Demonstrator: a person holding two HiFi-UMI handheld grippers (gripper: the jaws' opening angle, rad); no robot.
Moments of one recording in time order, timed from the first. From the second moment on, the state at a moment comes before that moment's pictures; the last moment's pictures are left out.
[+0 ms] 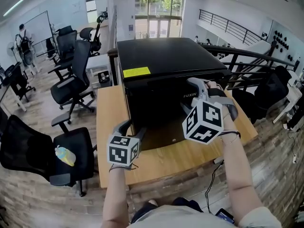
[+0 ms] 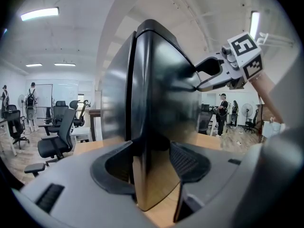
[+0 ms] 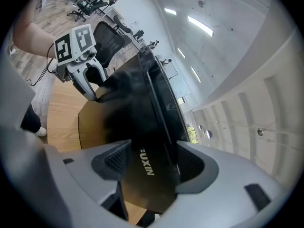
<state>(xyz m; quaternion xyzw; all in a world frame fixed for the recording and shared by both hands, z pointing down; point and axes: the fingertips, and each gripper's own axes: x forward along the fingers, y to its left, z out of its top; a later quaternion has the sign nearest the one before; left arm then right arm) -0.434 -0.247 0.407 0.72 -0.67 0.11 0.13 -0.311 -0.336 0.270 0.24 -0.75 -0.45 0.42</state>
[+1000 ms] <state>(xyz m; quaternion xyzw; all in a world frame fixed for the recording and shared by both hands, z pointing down) -0.376 -0.179 0.407 0.76 -0.63 0.11 0.12 -0.259 -0.295 0.263 0.29 -0.79 -0.43 0.34</state>
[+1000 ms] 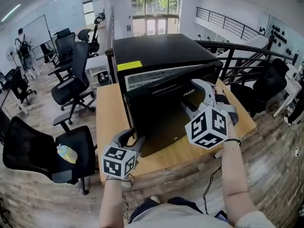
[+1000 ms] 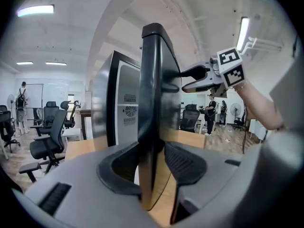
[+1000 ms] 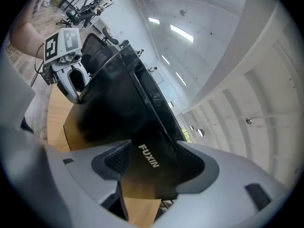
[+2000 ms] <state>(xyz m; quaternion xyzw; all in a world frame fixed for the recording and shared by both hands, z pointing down) -0.208 -0.092 0.413 0.80 -0.58 0.08 0.14 -0.140 -0.143 0.383 0.19 -0.88 -0.26 0.35</state>
